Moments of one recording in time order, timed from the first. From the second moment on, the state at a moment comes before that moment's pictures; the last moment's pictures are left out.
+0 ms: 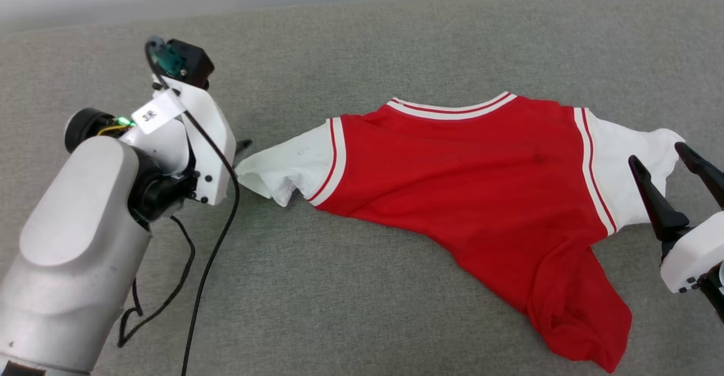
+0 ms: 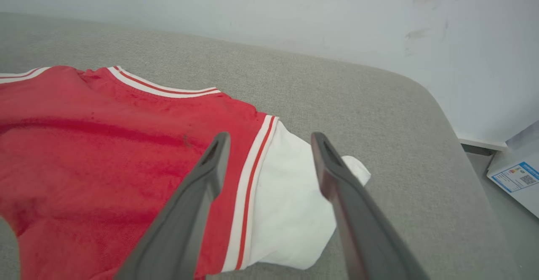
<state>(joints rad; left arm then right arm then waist) -0.79 0.46 -0.47 0.37 -0.62 -0.13 0.78 -0.25 -0.50 0.09 0.08 0.40 0.13 0.11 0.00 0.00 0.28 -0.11</state>
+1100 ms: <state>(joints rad) -0.92 0.61 -0.87 0.43 -0.75 -0.13 0.55 -0.23 -0.50 0.10 0.08 0.42 0.13 0.12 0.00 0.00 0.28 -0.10</state>
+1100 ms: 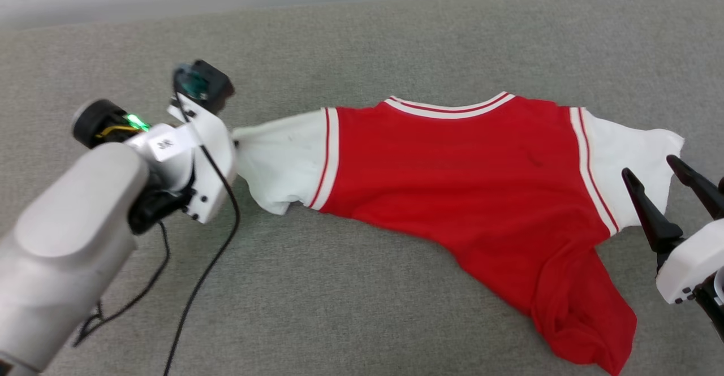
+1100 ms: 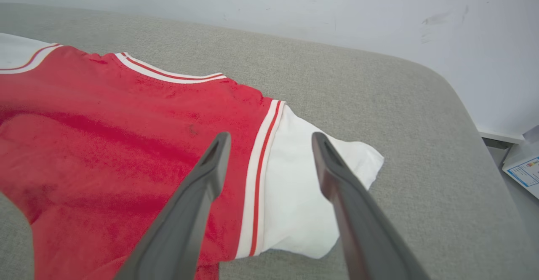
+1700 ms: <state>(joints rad) -0.93 0.72 -0.77 0.39 -0.78 -0.01 0.53 -0.24 -0.50 0.10 0.08 0.44 0.13 0.10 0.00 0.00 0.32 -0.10</state>
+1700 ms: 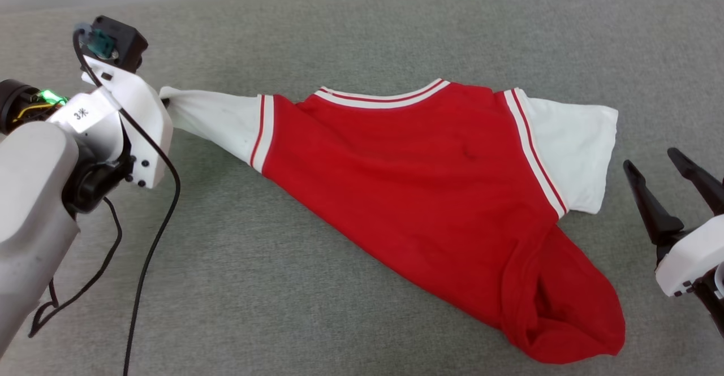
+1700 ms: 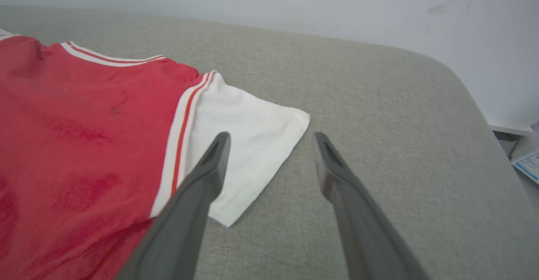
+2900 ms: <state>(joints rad) -1.14 0.58 -0.82 0.77 -0.83 -0.12 0.51 -0.24 -0.48 0.09 0.11 0.44 0.13 0.07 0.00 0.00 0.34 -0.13</state>
